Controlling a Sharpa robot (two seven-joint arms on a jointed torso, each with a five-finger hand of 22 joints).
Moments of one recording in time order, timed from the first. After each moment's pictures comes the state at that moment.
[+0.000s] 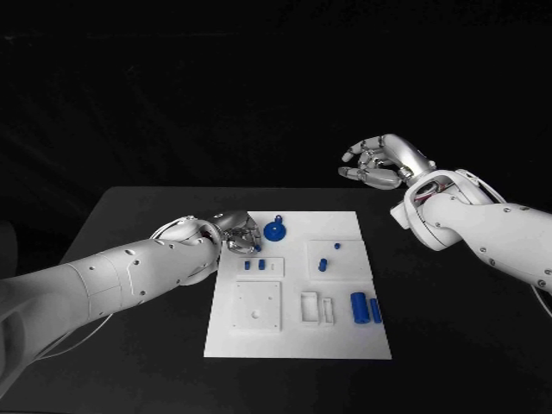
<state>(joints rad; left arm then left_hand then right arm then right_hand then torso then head) 1.18 -0.51 -0.15 0.99 -1.22 -0.26 0.02 1.18 -0.07 0.64 -0.28 0.10 1.03 0.09 0.33 0.54 1.31 0.02 0.17 0.23 1.24 -0.08 1.34 0.54 0.05 1.02 -0.16 1.03 1.31 1.22 -0.74 0.09 1.30 -1.18 -0.55 0.08 0.94 -0.21 0.57 -0.16 0.40 0.92 0.13 0.27 0.55 1.04 0.02 0.96 1.06 1.23 -0.08 0.92 0.96 0.20 1.15 -0.02 0.82 1.23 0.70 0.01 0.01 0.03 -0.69</state>
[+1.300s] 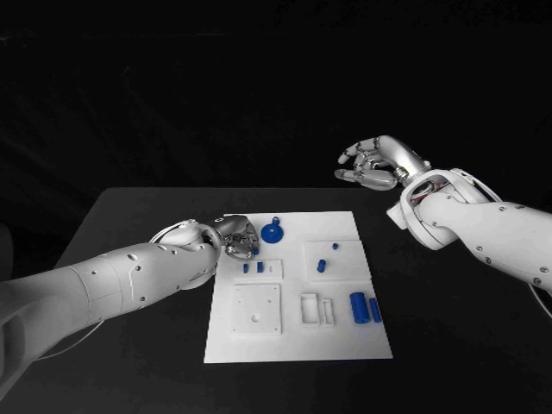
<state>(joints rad) 1.18 -0.49 -0.18 0.98 -1.27 -0.26 -0.01 1.21 -0.11 0.64 -0.28 0.10 0.90 0.14 0.25 0.50 1.28 0.05 0.11 0.22 1.22 -0.06 1.34 0.54 0.05 1.01 -0.16 1.03 1.31 1.22 -0.75 0.08 1.30 -1.18 -0.52 0.08 0.95 -0.21 0.57 -0.17 0.40 0.92 0.13 0.27 0.55 1.02 0.03 0.96 1.04 1.23 -0.08 0.91 0.97 0.20 1.15 -0.01 0.80 1.24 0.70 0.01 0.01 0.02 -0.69</state>
